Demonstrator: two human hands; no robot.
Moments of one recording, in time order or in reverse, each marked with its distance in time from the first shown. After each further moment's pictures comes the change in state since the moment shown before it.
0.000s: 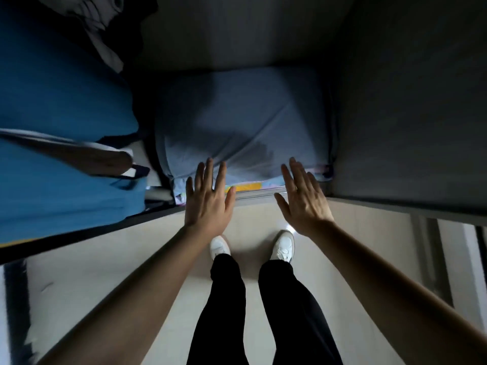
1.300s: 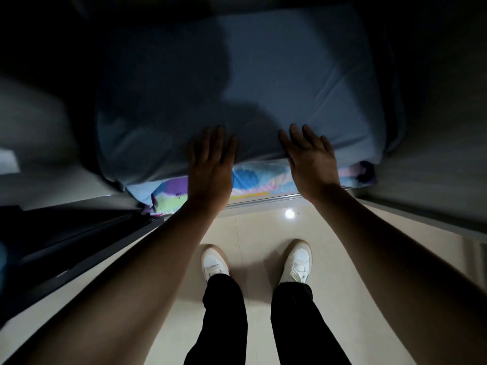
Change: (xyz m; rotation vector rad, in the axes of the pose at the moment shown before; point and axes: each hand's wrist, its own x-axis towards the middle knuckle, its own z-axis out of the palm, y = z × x) left_hand 0.151 -0.056 0.190 0.204 0.058 0.145; right_hand 0.165 0.061 0.157 -0.133 0.004 0.142
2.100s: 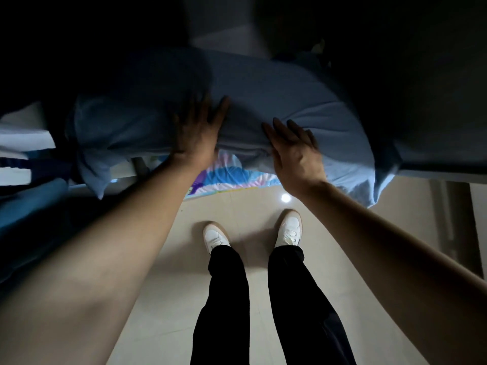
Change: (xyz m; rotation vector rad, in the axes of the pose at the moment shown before) left_hand 0.000 -0.004 -0.088 0.047 -0.240 0.088; right_hand -0.091 -0.037 -0.077 0.210 0.007 0.049
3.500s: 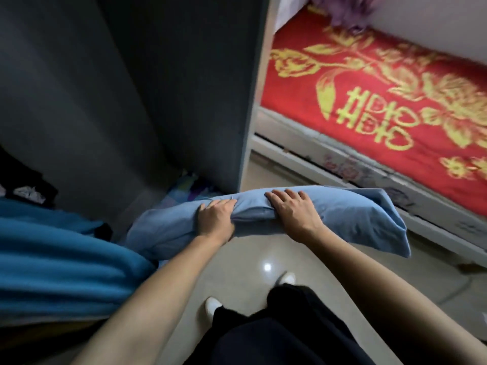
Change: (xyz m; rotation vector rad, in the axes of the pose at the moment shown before) left_hand -0.332 0.165 -0.268 -0.132 0.142 0.718; right_hand -0.436 -0.108 -0.257 -0.267 0.168 0.608
